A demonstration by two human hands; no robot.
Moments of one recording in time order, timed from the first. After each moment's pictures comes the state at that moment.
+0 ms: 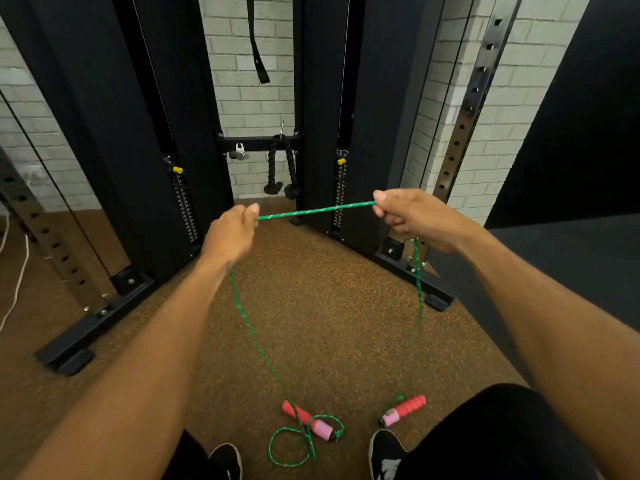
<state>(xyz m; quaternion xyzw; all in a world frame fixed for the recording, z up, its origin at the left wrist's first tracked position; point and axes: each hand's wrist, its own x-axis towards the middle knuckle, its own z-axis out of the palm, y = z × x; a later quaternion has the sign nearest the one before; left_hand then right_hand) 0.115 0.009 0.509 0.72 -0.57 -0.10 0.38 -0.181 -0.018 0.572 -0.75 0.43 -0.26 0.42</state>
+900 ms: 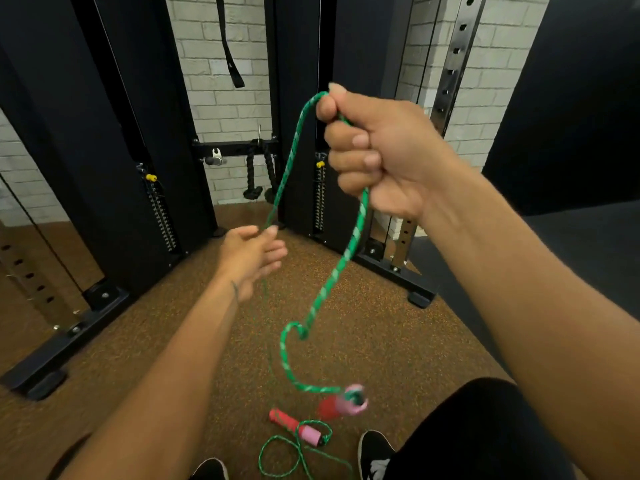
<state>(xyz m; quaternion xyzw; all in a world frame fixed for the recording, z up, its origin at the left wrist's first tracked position) 0.061 0.012 0.493 0.57 -0.36 -0.47 0.56 -0.139 0.043 0.663 -0.56 0.21 -0.39 0.70</state>
